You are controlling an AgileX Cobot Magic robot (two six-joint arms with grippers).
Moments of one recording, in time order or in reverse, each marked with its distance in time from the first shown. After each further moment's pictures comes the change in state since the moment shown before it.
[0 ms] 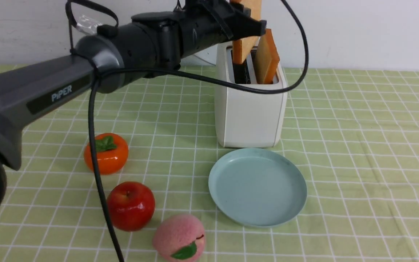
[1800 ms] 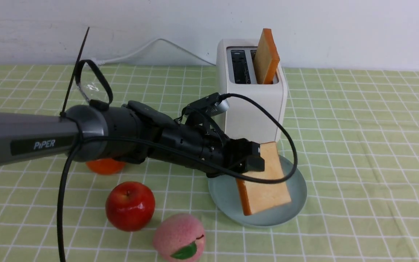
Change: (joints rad) right arm 0.000 0.000 0.000 0.000 -0.001 0.000; left arm 0.000 -0.055 0.550 0.385 0.477 -0.775
